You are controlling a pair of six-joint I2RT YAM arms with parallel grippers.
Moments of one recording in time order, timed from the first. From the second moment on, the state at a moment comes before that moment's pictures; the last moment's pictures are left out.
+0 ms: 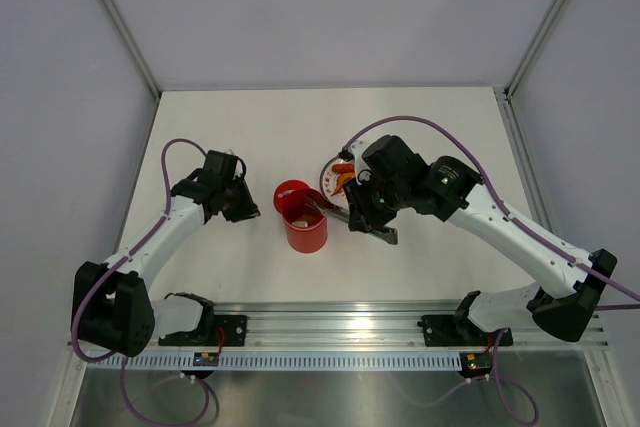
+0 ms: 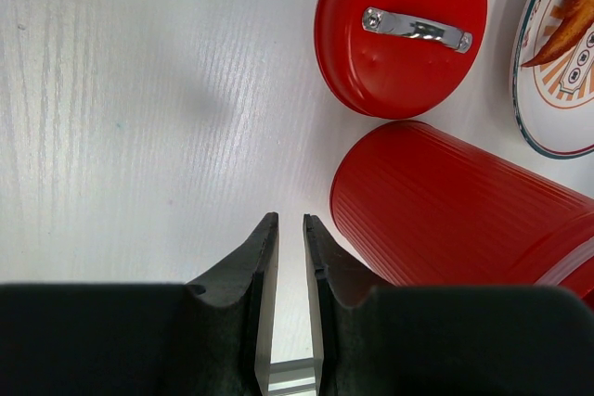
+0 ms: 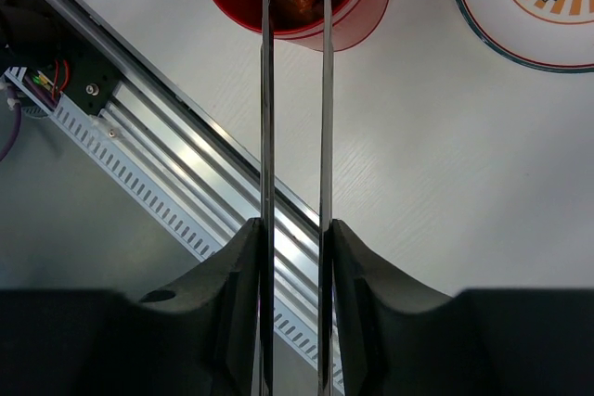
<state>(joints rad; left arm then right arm) -0.29 1.24 0.85 -0.63 0.08 -0.66 0.88 1.32 1.45 -1.04 -0.13 0.29</state>
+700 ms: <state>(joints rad) -0.29 1.22 0.84 -0.63 0.07 -0.65 0.89 1.32 1.46 -1.01 -0.12 0.29</state>
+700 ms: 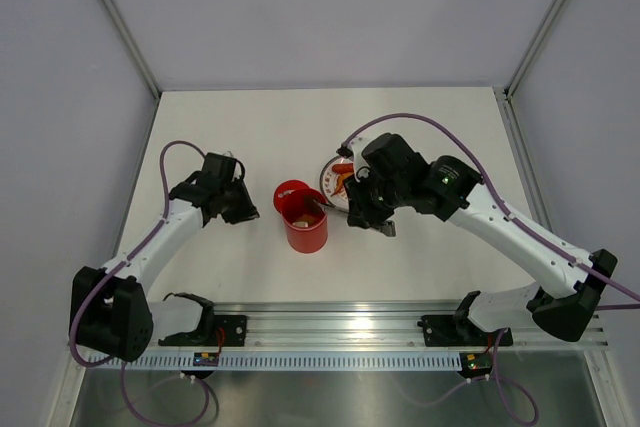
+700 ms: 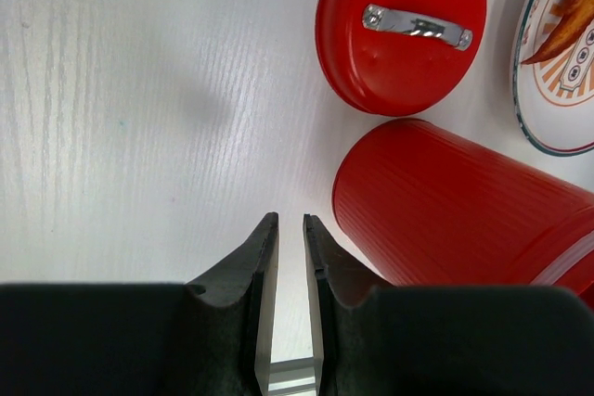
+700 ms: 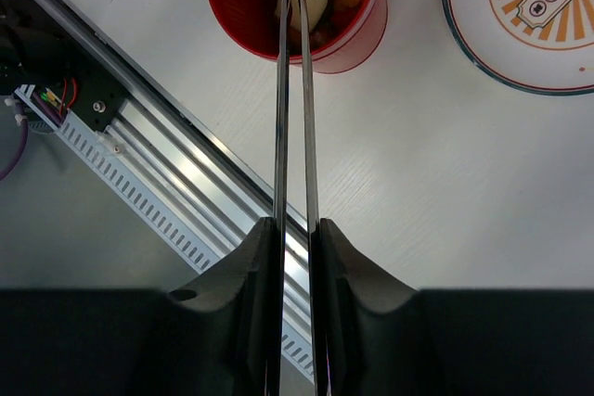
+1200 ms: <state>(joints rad) -0.35 1.07 0.61 -0.64 0.15 -0.69 0.81 1.37 1.60 -0.96 0.15 0.29</state>
